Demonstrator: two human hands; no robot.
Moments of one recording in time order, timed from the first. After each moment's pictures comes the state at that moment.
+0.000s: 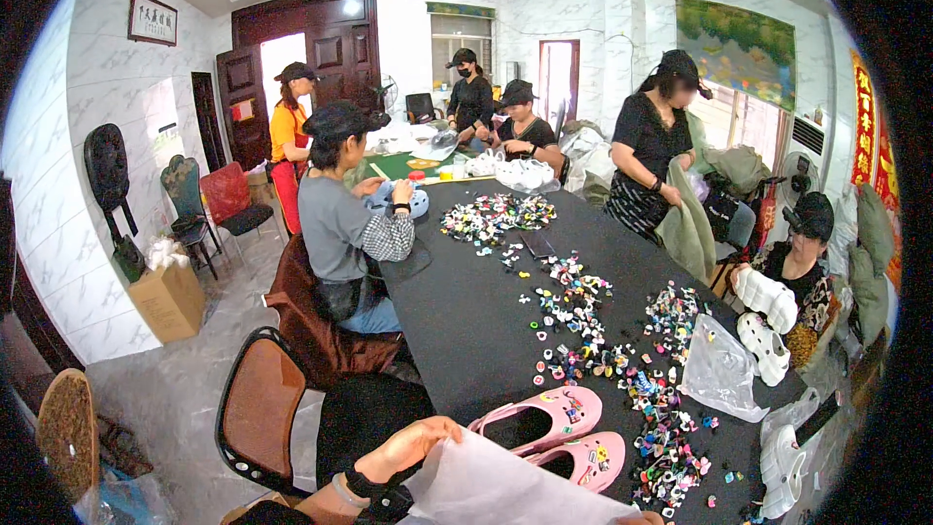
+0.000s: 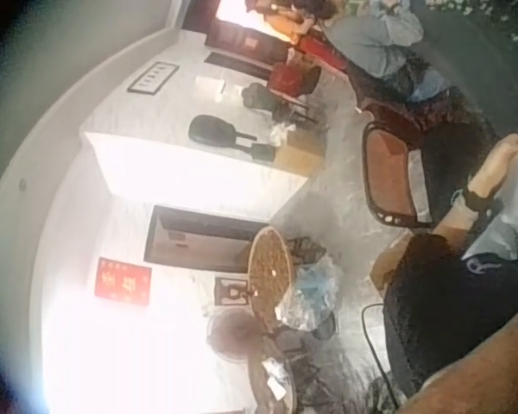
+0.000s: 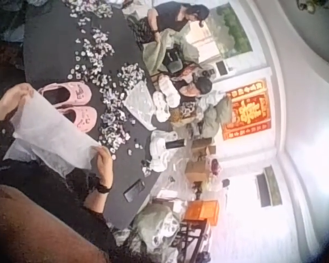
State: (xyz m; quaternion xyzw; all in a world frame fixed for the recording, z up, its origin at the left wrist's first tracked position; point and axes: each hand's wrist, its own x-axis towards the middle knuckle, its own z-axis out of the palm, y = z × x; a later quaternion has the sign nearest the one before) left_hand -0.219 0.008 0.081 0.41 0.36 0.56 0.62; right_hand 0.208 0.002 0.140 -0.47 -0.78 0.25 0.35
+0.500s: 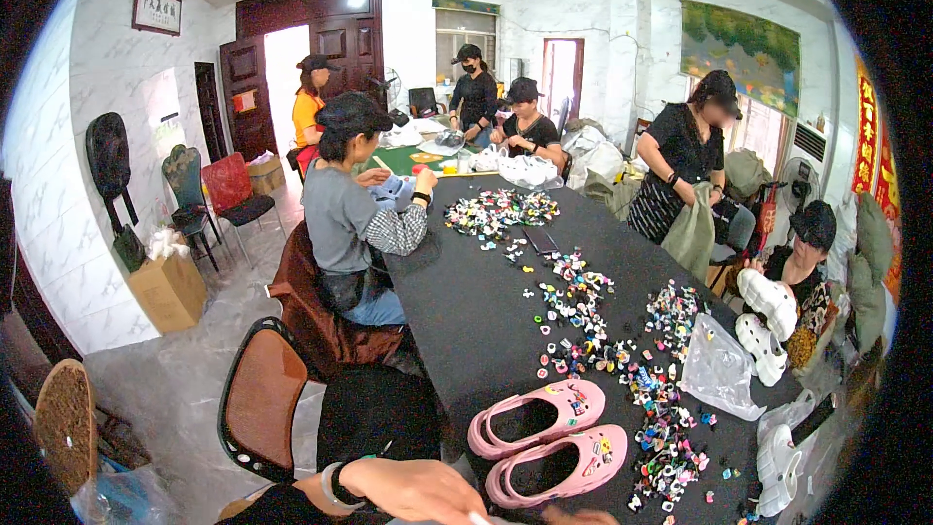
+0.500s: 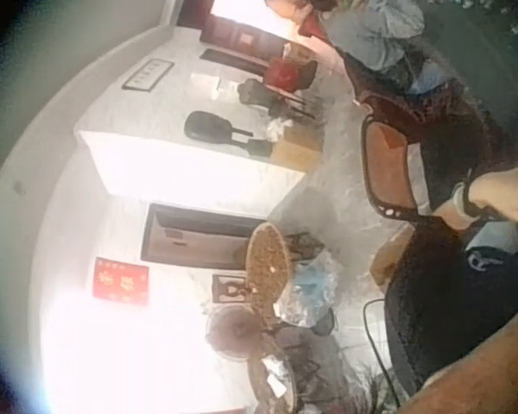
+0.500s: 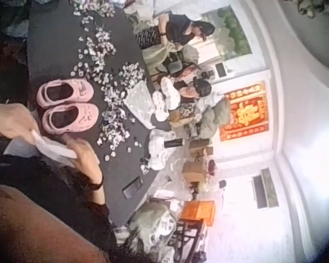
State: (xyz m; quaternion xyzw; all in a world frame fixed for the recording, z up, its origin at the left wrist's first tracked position) left_hand -0.184 -0.038 0.190 0.89 0.12 0.30 0.31; right_hand 0.135 -0.022 0.191 -0.29 -0.90 0.25 0.20
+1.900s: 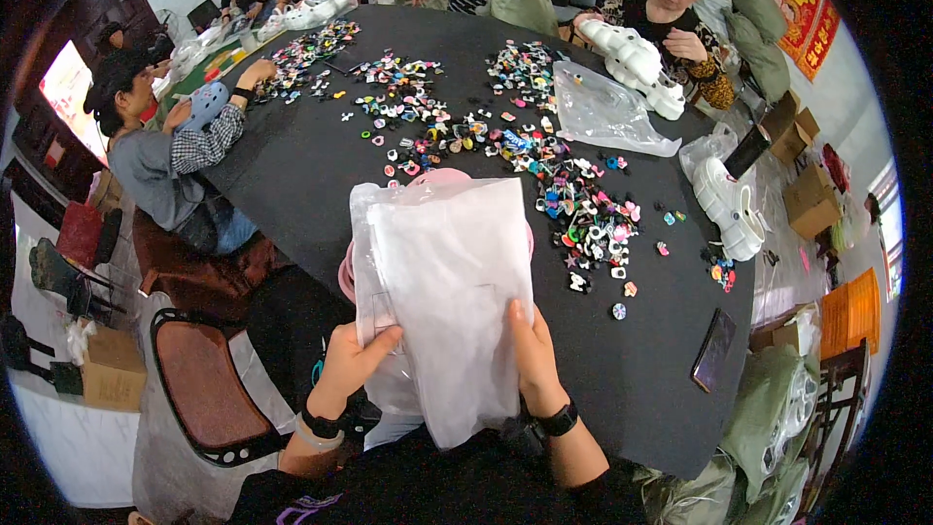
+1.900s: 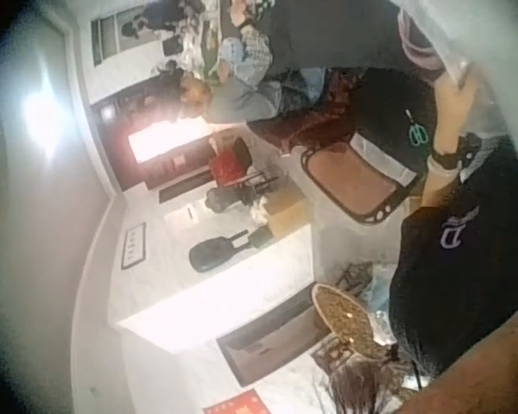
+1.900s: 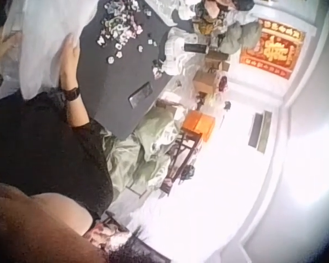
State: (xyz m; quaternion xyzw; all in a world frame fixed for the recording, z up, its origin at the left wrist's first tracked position) left_hand -0.134 -0.014 0.090 0.56 0.51 0.45 0.48; right_hand 0.106 -0.006 0.075 -0.50 -0.30 0.59 0.55
